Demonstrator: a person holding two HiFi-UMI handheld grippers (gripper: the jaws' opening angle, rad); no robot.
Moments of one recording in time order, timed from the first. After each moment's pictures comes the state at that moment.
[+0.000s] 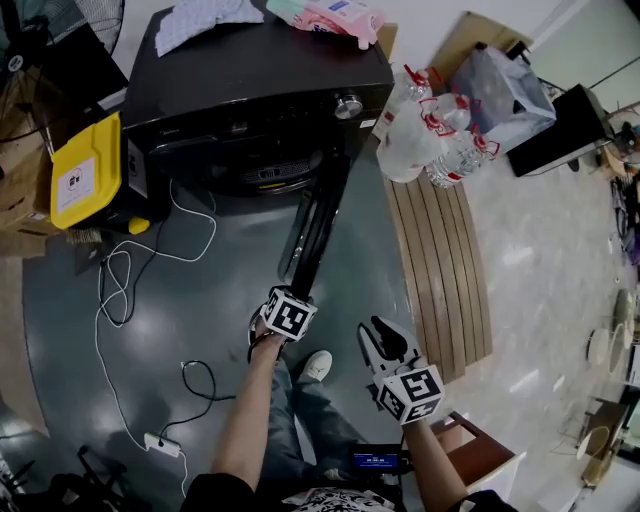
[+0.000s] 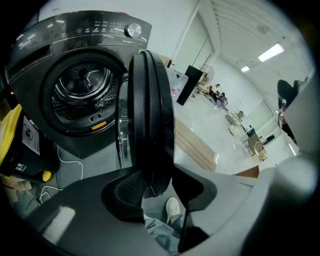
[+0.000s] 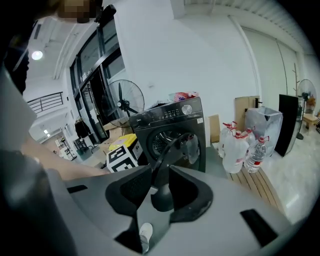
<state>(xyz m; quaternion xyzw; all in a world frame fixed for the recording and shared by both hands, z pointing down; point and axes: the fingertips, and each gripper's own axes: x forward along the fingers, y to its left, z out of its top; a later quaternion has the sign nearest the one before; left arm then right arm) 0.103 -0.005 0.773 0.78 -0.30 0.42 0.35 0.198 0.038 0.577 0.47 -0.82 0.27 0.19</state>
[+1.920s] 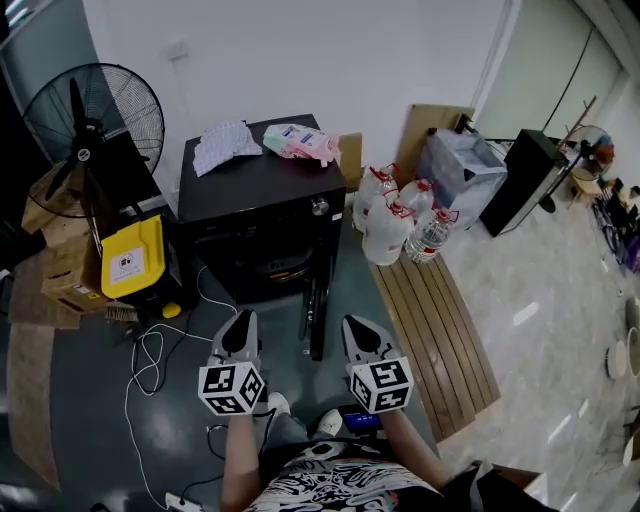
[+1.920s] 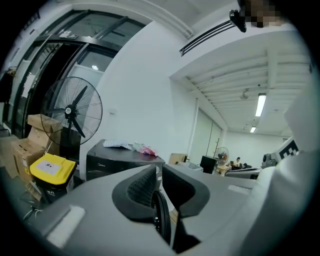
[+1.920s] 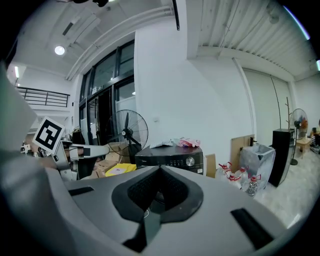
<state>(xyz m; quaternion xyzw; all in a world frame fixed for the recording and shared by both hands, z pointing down) -0.017 0.022 0.347 0.81 -0.57 0.01 0.15 0.173 0.042 0.362 0.53 -0.83 0.13 0.09</state>
